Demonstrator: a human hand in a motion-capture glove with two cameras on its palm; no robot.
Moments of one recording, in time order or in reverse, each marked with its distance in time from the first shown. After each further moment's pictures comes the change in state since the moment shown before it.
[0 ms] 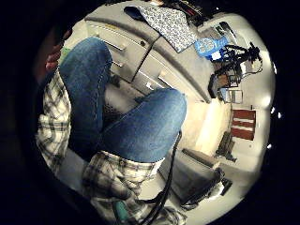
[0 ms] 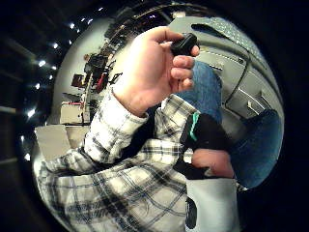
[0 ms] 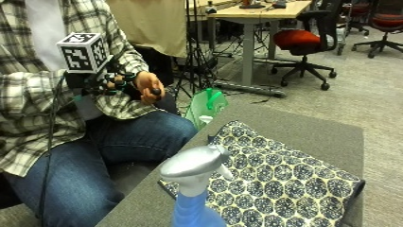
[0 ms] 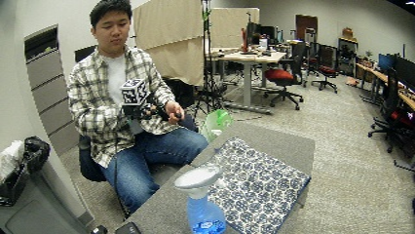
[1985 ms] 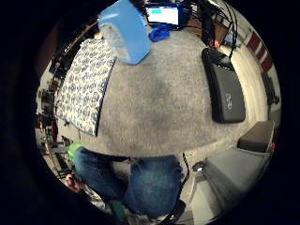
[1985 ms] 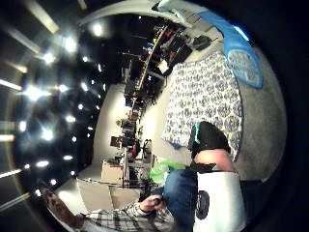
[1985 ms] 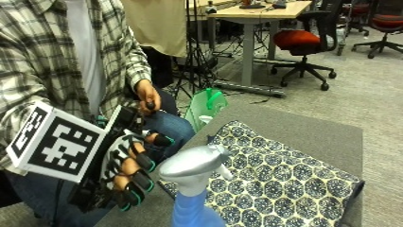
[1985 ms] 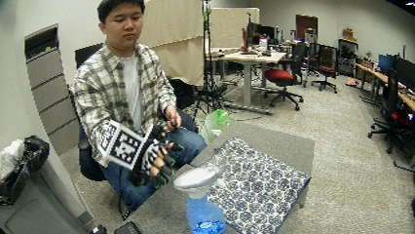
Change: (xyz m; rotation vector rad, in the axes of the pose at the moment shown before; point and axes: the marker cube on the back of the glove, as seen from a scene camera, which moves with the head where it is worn) arm 0.298 -0.173 -0.025 0.493 -0.525 0.560
